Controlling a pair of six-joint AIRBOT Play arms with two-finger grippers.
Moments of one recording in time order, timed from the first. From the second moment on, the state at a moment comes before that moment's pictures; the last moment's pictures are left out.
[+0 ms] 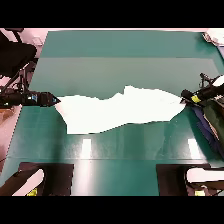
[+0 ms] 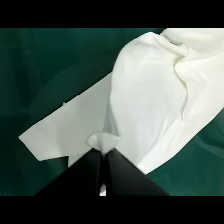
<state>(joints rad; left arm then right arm) 0.19 -0.95 0.89 0.89 -1.16 -1.10 -0.31 -1.51 1.15 -1.32 1.07 1.61</state>
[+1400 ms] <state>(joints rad) 0.19 -0.93 1.99 1.22 -1.27 -1.18 -0.60 -0.96 1.65 -0.68 1.11 1.46</state>
